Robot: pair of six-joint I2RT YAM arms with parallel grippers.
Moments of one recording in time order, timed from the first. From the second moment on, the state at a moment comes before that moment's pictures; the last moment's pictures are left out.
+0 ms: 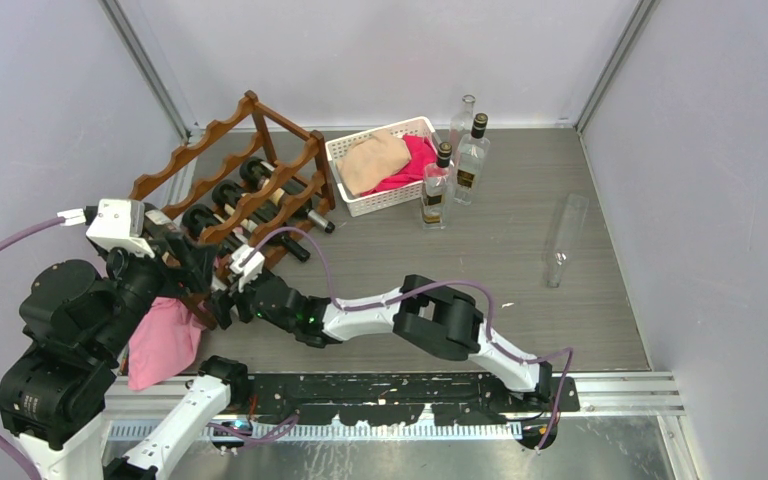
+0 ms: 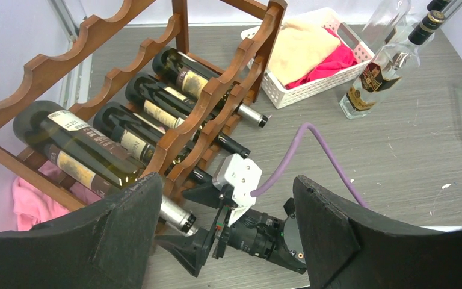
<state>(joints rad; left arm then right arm) -0.29 0.64 1.55 -1.13 -0.12 -0.13 1.34 2.31 1.59 0.68 0.28 0.30</state>
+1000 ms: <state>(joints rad) -0.29 0.60 1.21 -0.66 0.15 -0.37 0.97 1.41 1.24 -0.19 -0.38 -0.22</state>
